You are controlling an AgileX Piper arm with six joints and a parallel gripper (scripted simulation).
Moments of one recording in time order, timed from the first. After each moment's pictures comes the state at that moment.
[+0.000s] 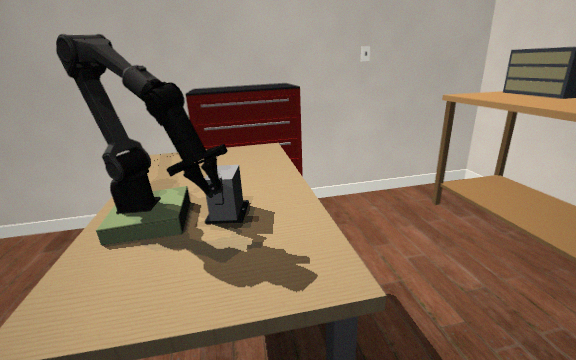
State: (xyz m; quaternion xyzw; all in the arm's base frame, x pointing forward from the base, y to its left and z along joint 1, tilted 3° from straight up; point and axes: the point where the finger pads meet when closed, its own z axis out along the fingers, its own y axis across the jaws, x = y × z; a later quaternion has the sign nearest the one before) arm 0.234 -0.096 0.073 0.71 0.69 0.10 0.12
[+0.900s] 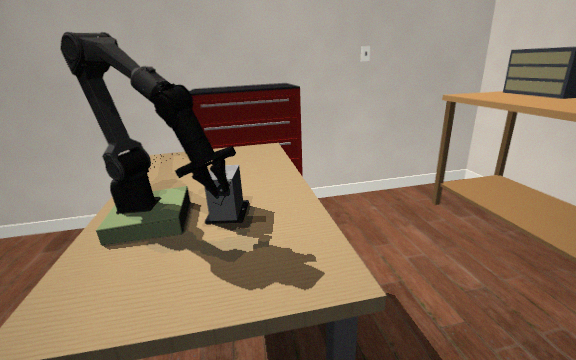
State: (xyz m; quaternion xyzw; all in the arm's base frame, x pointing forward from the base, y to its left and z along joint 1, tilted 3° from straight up) arm 0.253 -0.096 0.067 0.71 0.69 0.10 0.12
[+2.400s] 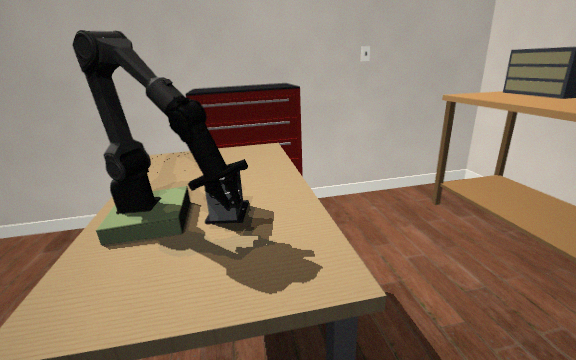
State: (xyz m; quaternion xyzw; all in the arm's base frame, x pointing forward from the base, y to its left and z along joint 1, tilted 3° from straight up) arm 0.276 -0.098 0.033 0.71 0.69 0.10 0.12
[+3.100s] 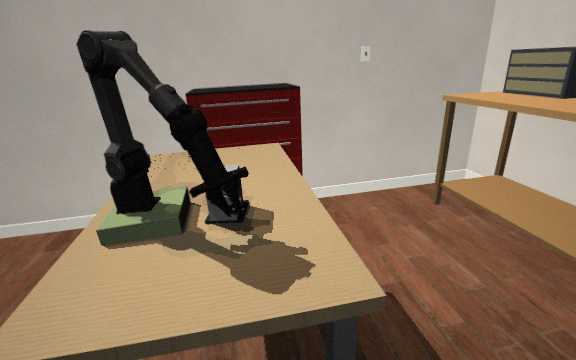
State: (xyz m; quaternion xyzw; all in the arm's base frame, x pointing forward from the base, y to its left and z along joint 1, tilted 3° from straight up) arm 0.275 -0.099 0.015 0.71 0.69 0.10 0.12
